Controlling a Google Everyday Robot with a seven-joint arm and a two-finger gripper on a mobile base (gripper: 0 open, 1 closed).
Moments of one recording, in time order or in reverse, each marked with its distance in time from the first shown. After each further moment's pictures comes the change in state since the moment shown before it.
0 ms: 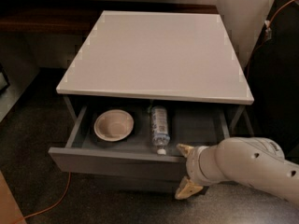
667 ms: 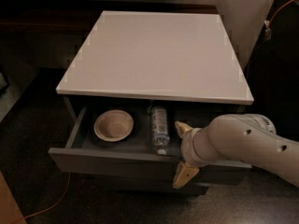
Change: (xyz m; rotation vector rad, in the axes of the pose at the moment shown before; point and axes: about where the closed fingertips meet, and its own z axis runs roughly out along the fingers) arm -0.018 -0.039 -0.009 -0.003 0.012 -0.029
